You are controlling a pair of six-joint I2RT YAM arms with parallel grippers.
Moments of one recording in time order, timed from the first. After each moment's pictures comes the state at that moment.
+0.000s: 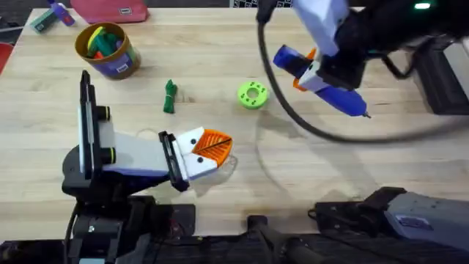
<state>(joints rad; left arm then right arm) -0.02 0.01 0.01 -0.13 1.19 0.01 0.52 1.37 1.45 -1.24 -0.02 -0.72</state>
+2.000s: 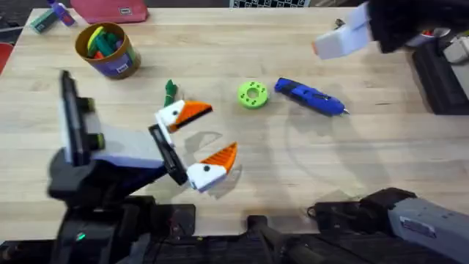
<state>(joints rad) -0.02 0.01 0.08 -0.18 1.02 -0.09 0.29 1.22 1.45 -1.10 -0.02 -0.23</state>
